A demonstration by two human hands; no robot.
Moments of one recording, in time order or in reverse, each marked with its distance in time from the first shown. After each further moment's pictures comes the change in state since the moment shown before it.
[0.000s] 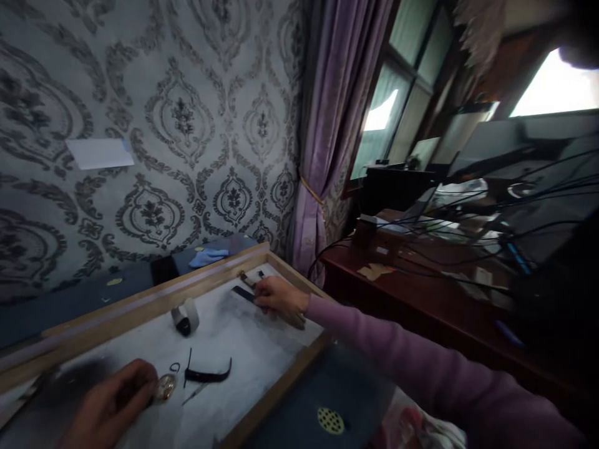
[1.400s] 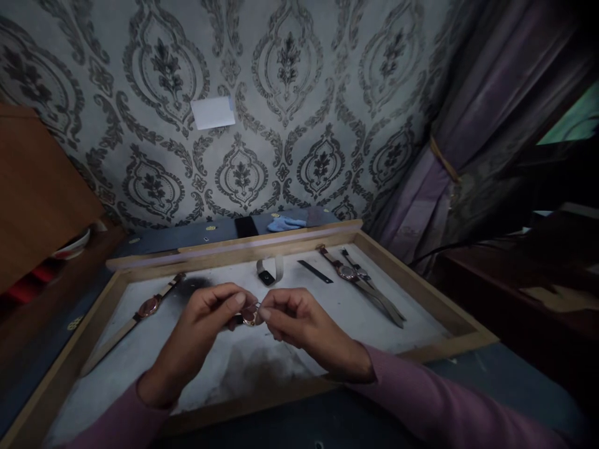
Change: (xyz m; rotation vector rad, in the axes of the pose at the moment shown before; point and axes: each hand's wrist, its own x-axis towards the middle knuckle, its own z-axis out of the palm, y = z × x) left_hand -0.034 0.082 -0.014 -0.468 0.095 0.005; right_hand -0.039 -0.120 0.114 0.874 -0.283 -0.322
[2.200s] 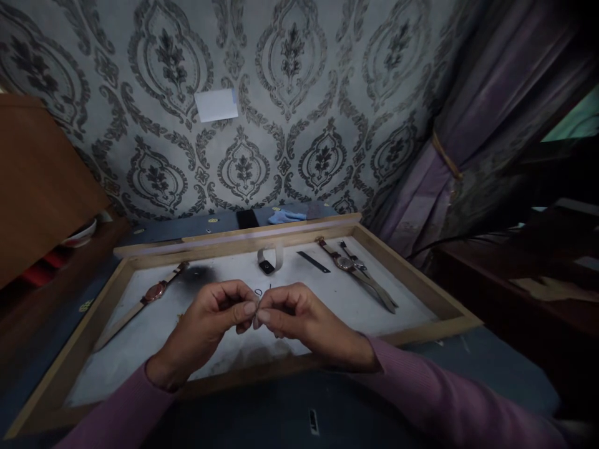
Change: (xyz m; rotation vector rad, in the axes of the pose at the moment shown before) left_hand -0.014 -0.003 0.006 -0.285 -0.123 -0.064; right_hand -0.016 -0.006 0.009 -0.015 -0.120 -0.024
